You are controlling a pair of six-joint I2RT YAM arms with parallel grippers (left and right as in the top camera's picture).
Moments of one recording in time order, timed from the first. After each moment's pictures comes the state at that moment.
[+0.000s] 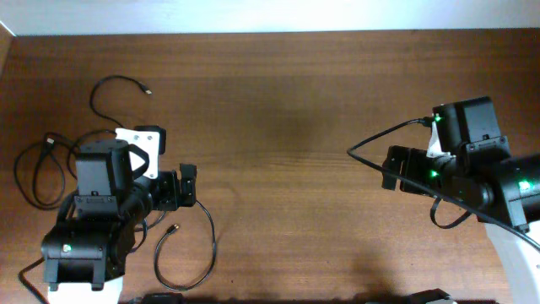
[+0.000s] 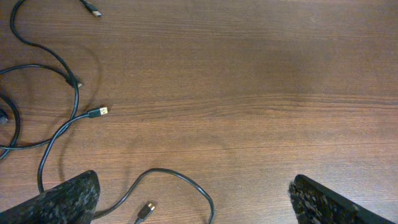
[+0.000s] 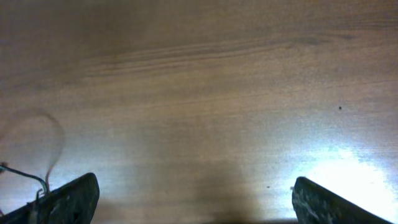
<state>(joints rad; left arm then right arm) -0.01 0.94 1.18 -1.08 0.12 -0.02 0.22 1.22 1.53 -1.47 0.01 0.39</state>
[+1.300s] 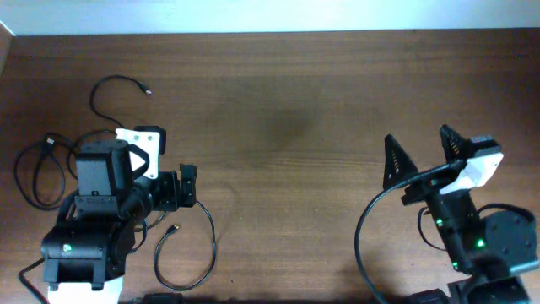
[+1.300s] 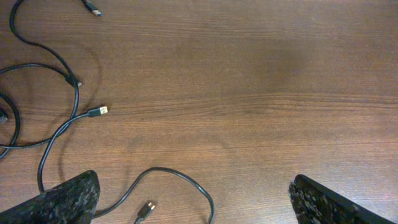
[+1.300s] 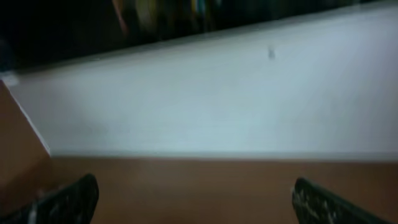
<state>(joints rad) -0.01 0.94 1.18 -1.08 0.12 -0.02 0.22 0.54 0.69 -0.10 -0.04 0.20</state>
